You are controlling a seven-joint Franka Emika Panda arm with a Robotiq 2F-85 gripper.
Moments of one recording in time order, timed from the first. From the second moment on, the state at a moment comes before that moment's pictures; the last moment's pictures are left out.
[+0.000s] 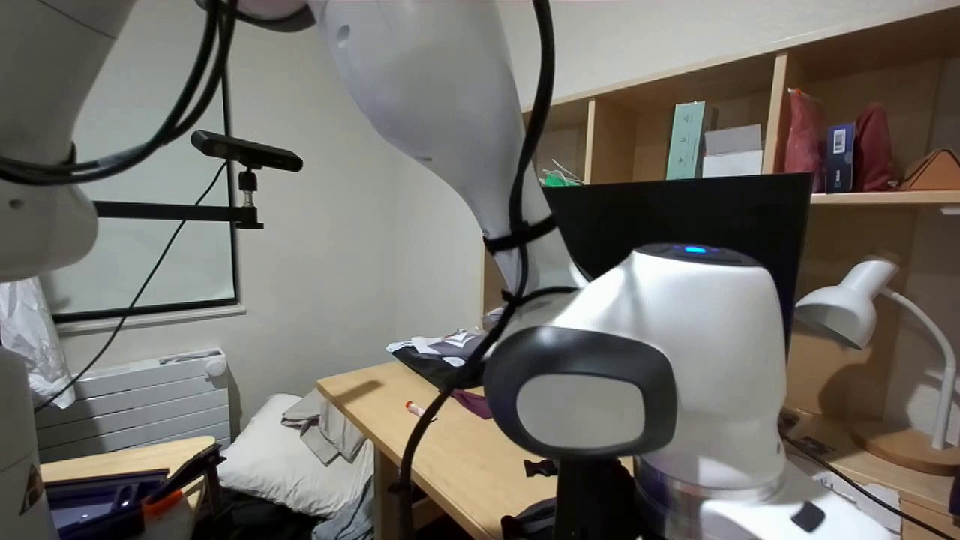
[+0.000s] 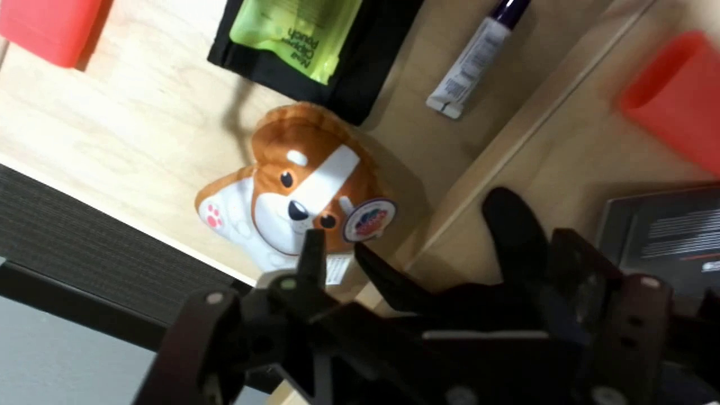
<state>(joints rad) -0.46 0.57 -0.06 -2.13 0.20 2.84 0.02</state>
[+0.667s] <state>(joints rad) -0.37 0.29 0.12 -2.39 0.21 2.78 -0.28</state>
